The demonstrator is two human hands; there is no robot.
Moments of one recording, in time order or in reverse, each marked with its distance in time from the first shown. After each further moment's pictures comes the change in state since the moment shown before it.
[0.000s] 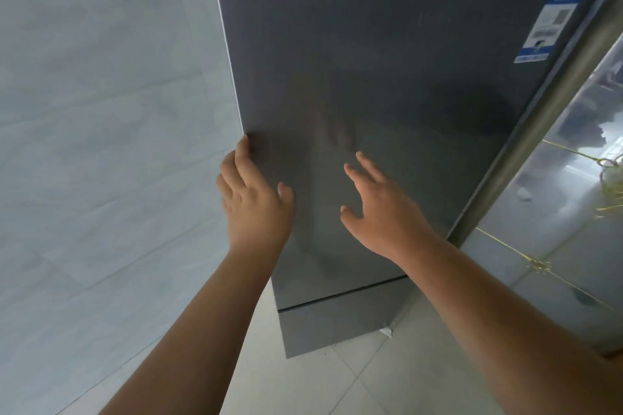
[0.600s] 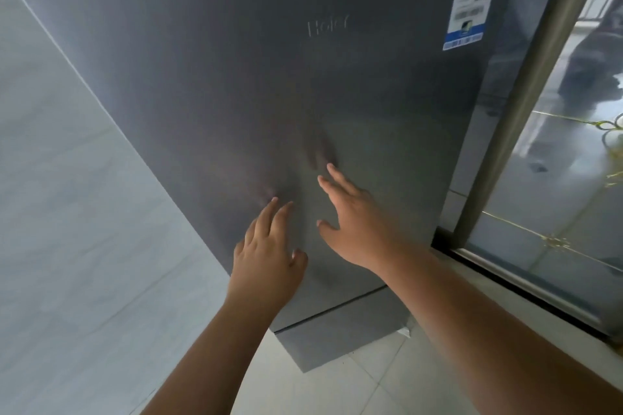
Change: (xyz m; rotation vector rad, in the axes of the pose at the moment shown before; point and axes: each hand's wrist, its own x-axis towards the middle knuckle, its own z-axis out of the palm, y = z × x) left_hand -0.041 0.045 0.054 0.327 -0.575 0.187; right_hand 0.017 0.081 0.005 0.219 -0.041 0.005
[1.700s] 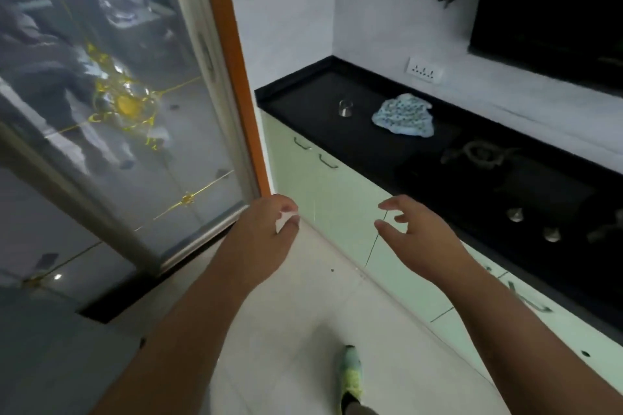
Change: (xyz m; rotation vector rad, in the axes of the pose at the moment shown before) left_hand -0.079 0.345 0.144 -0.452 -0.910 1.288; right_hand -0.440 0.056 -0.070 0.047 0.940 1.602
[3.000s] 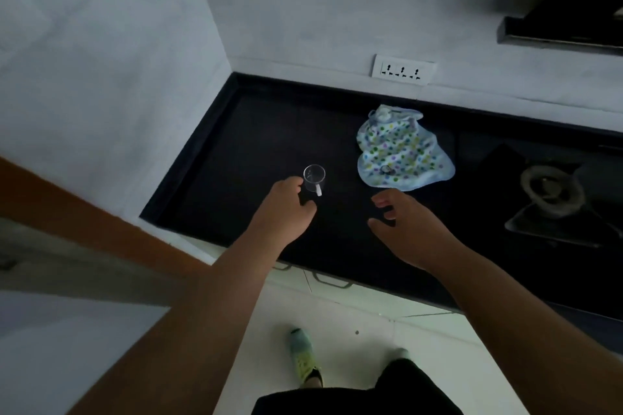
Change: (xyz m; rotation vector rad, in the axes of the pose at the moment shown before) left_hand 0.695 -0.052 0.130 0.142 -0.594 0.096; right_hand 0.558 0.034 0.049 0.078 0.082 0.426
